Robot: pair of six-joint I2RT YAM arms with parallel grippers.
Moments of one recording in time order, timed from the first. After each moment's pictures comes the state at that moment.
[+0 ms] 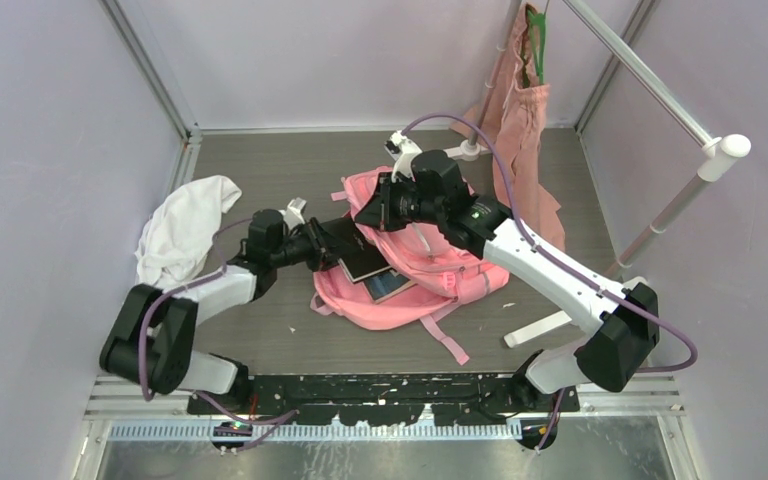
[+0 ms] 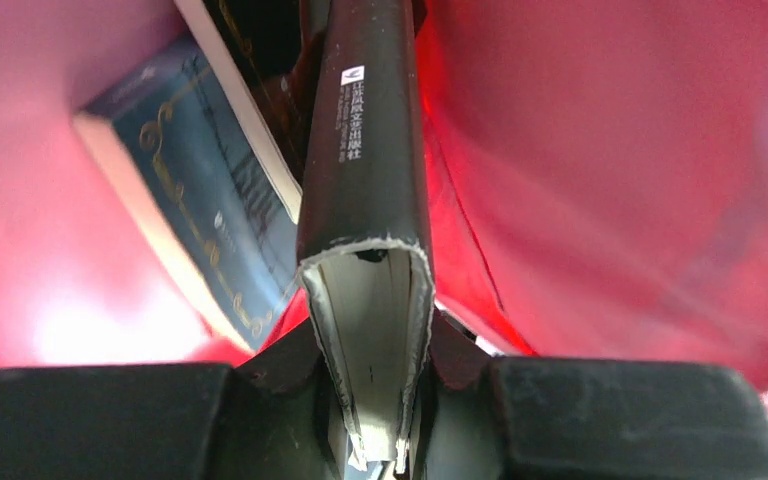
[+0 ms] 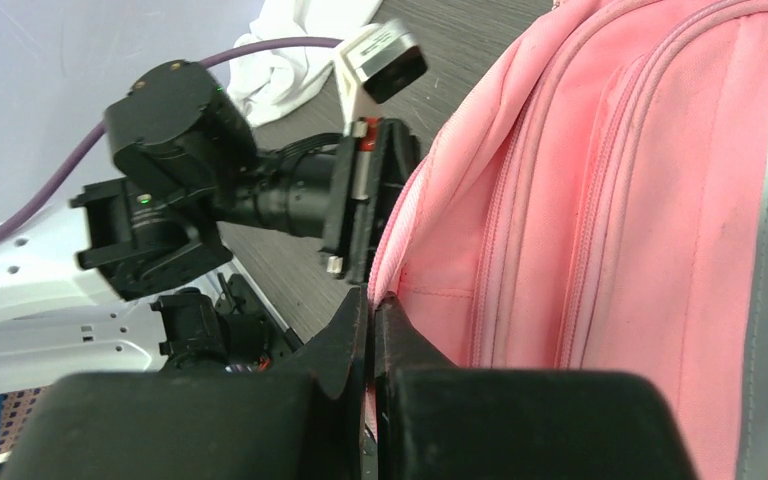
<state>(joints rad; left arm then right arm) -0.33 1.33 0.54 0.36 0.69 -1.18 0.75 1.41 1.32 -0.31 -0.27 0.56</state>
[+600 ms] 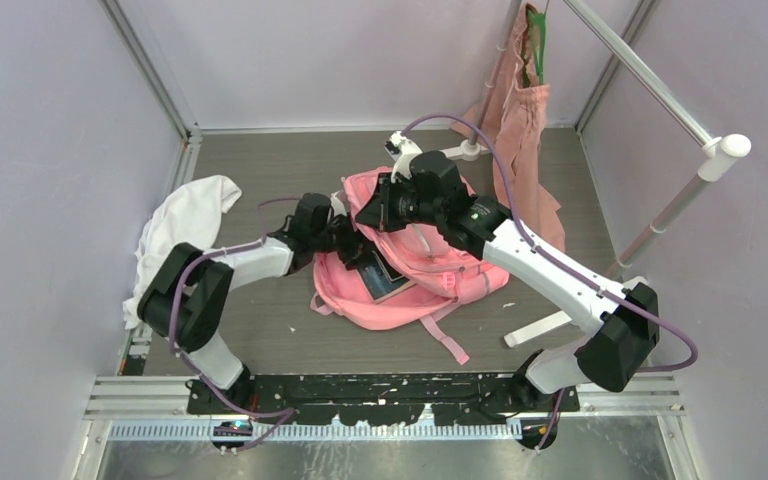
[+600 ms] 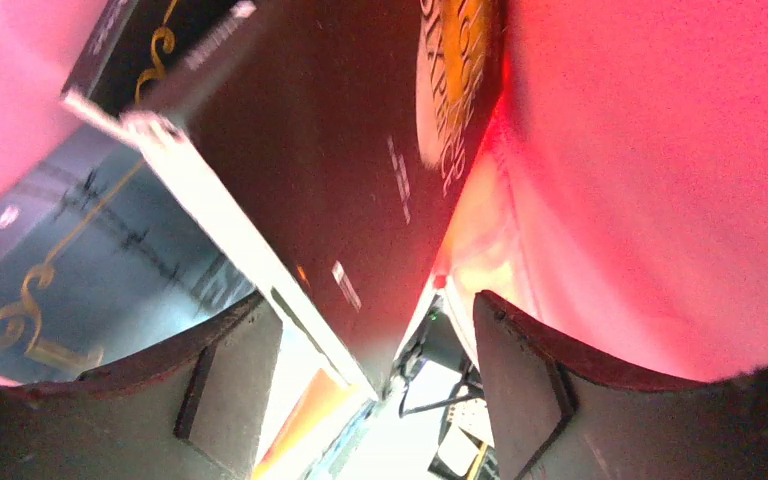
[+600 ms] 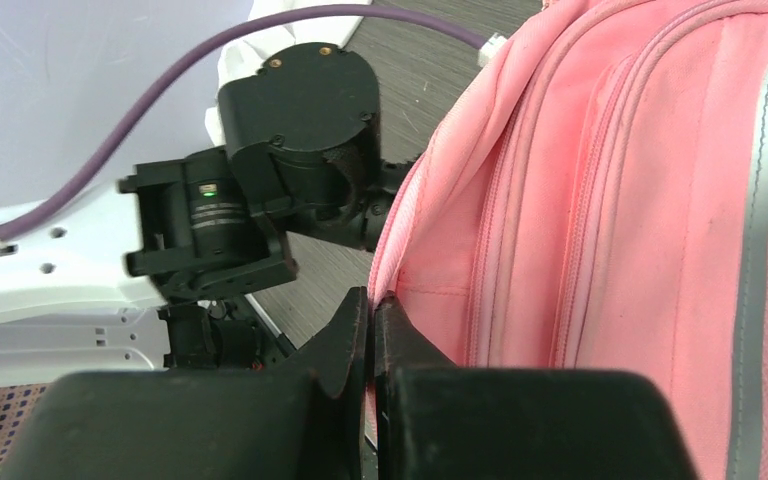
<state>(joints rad) -0.52 1.68 0.84 0.29 0.58 -1.09 0.76 1.41 1.32 -0.32 -0.23 0.55</state>
